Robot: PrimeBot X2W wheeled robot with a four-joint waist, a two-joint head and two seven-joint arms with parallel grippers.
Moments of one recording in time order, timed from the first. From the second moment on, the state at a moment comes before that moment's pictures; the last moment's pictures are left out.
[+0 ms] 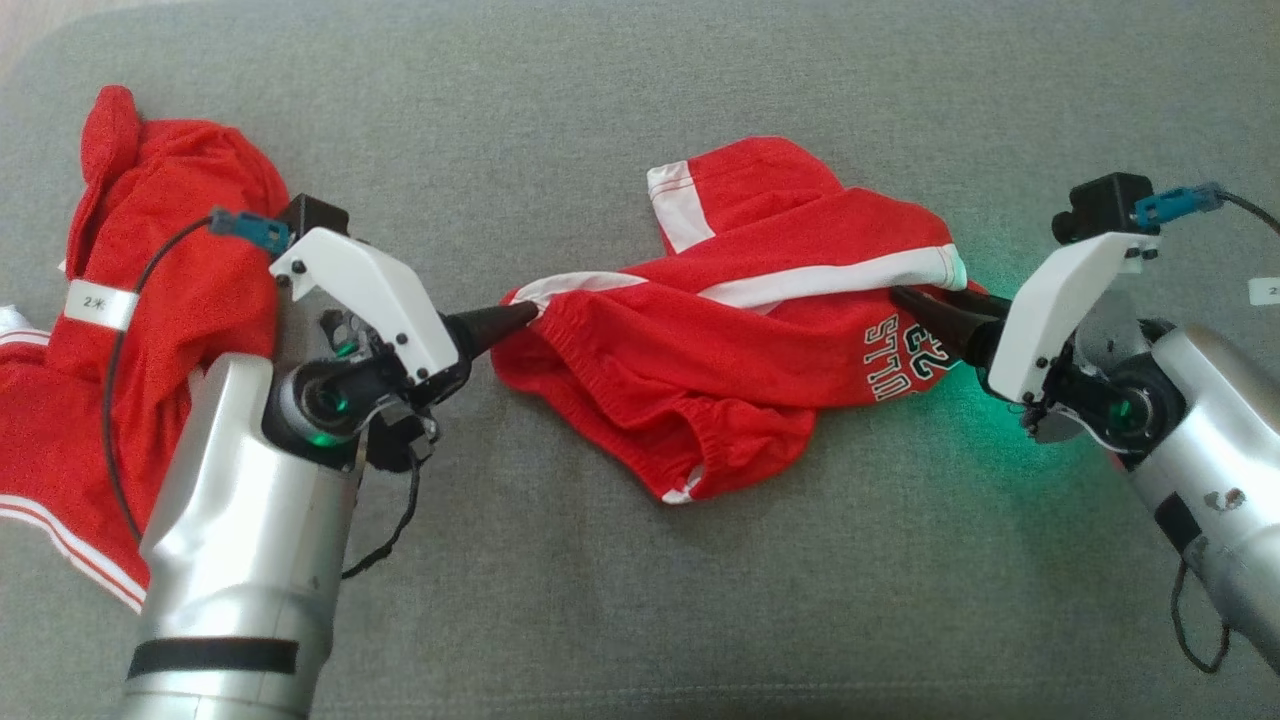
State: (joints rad) left arm -0.60 0.07 -0.20 0.52 -0.91 0.14 0.81; right arm -0.73 -0.46 0.76 0.67 1.19 0.13 0.46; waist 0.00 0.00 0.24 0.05
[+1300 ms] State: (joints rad) left arm -0.61 0.08 -0.25 0.51 -0.88 0.16 0.81; right arm -0.82 -0.46 0.97 0.72 1.32 0.13 0.35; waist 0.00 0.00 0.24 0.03
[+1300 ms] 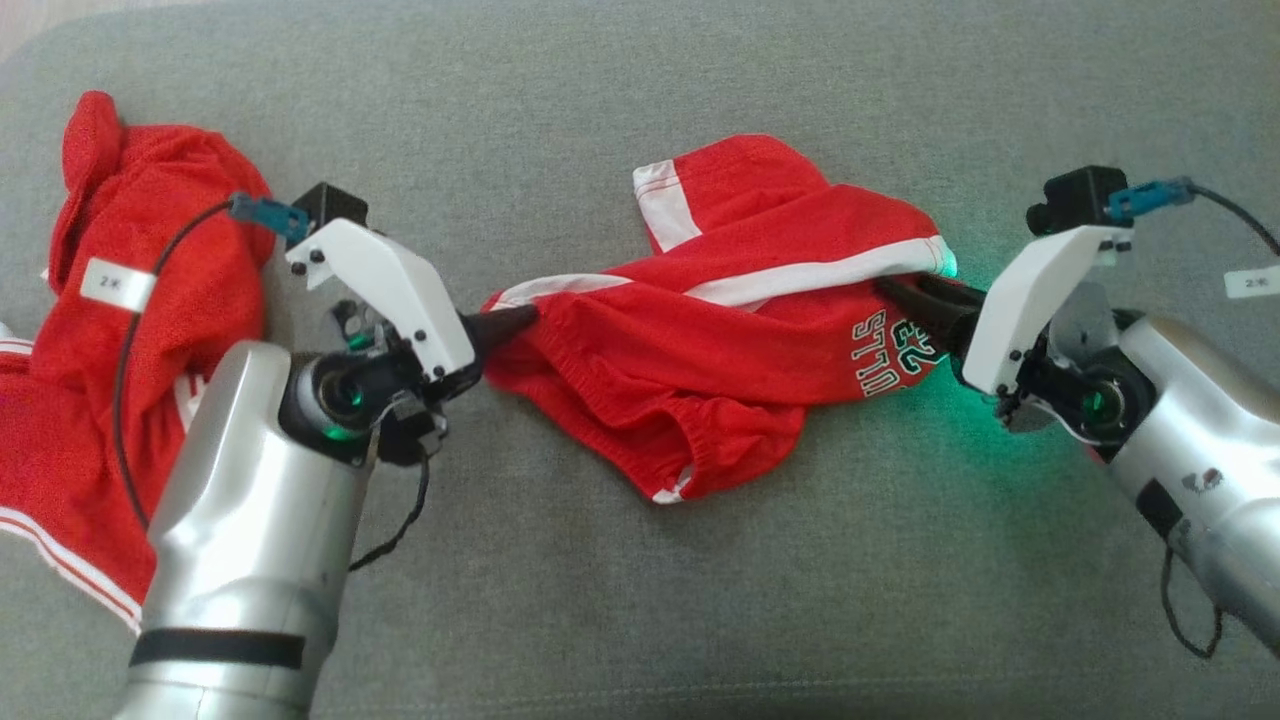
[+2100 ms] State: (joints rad) left arm -0.63 0.08 -0.21 0.48 -0.92 0.08 0.74; right arm -0.85 -0.54 1.06 0.61 1.37 0.13 0.14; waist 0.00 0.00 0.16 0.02
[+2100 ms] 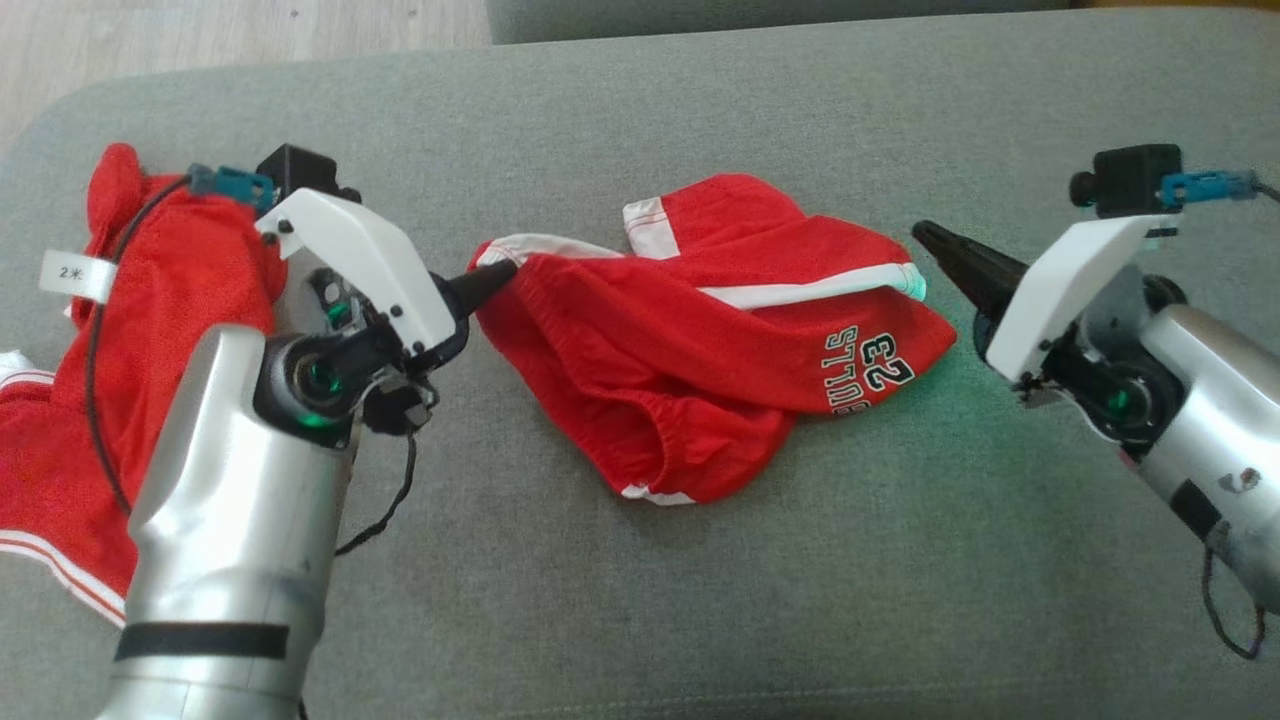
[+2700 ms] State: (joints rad) left arm -0.60 0.08 -0.25 0.45 -0.92 0.09 0.75; right arm -0.85 -0.51 1.09 0.74 1.46 0.13 0.24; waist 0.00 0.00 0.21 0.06
